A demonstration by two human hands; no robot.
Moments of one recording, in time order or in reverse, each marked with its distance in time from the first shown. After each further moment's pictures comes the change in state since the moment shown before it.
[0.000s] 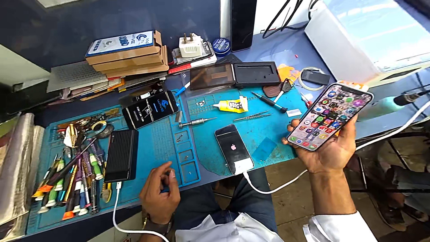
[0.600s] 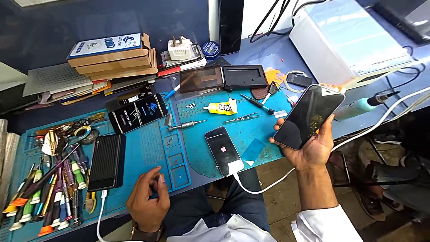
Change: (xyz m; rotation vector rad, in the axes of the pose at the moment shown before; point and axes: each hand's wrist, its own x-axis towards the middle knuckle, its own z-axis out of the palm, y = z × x) left_hand 0.002 0.000 0.003 0.002 0.006 0.021; right_hand 0.001 -0.002 -0.003 0.036 0.012 0.045
